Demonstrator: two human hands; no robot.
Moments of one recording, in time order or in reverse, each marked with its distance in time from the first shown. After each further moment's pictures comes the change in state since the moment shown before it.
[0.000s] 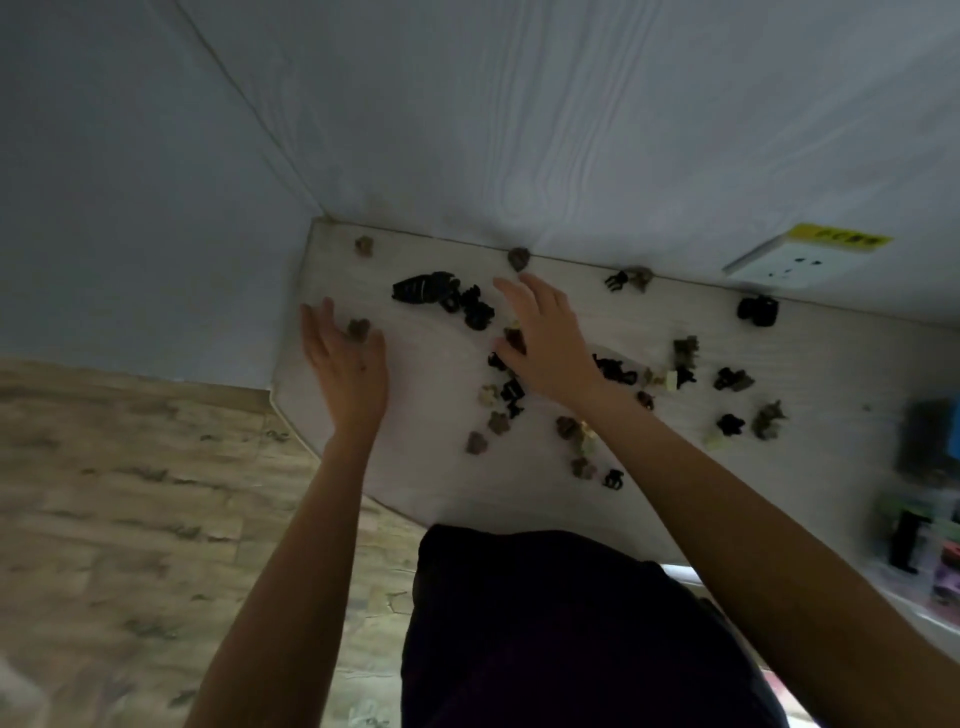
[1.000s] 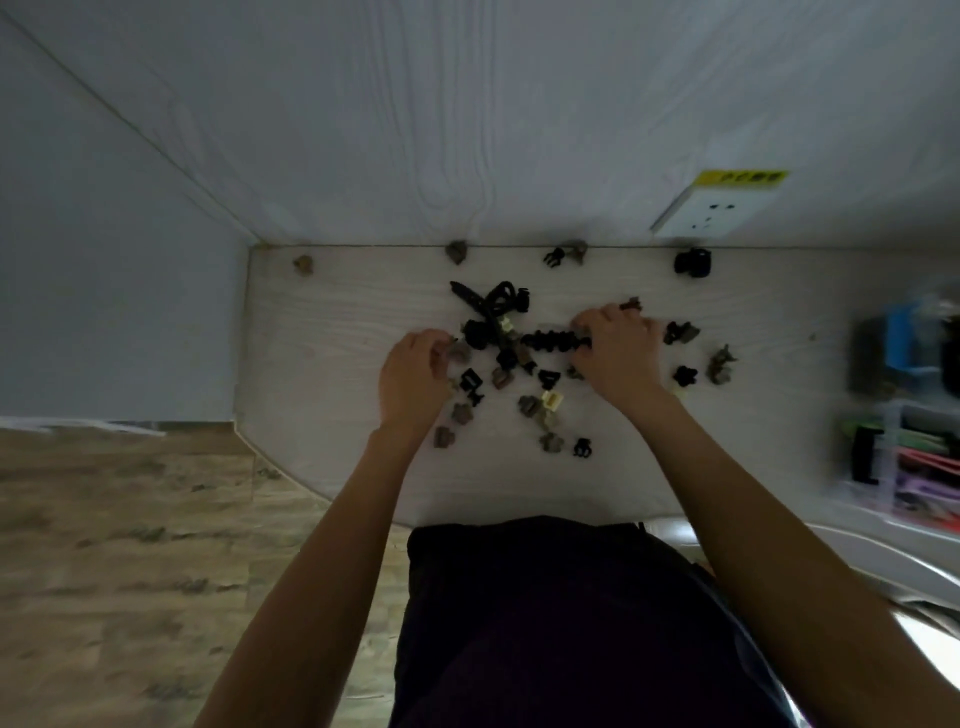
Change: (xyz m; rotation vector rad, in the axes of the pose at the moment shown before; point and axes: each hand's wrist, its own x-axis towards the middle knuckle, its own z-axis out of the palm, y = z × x) left_hand -0.041 0.046 0.053 0.211 -0.475 0.329; right_hand -0.070 0.076 -0.035 -0.354 0.107 0.421
